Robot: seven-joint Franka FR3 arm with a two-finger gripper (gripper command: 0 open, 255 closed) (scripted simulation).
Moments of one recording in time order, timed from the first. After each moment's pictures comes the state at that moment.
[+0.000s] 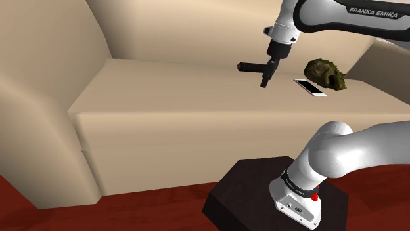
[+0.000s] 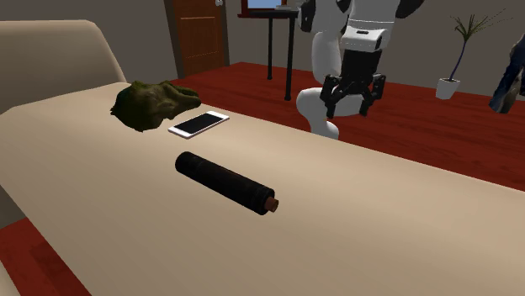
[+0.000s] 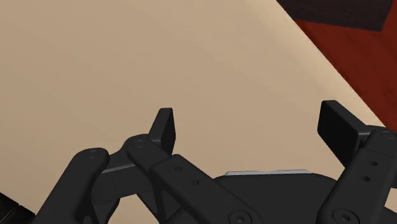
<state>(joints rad) -0.01 -0.76 -0.10 -2.39 -0.11 1.60 -0.28</state>
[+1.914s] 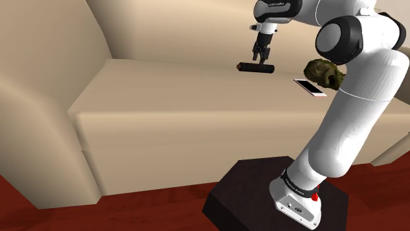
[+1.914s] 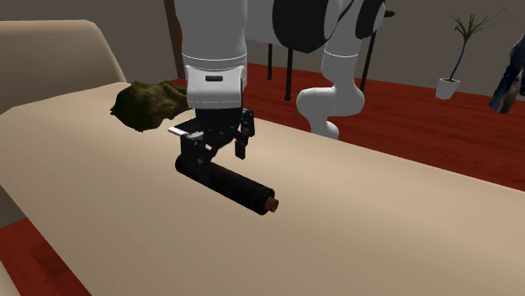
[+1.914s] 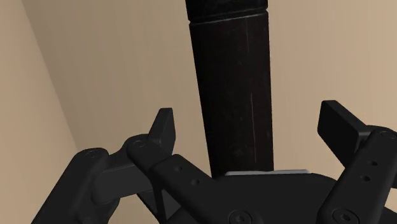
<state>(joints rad) -0.01 0.18 -0.65 -1.60 0.03 1.70 -1.53</state>
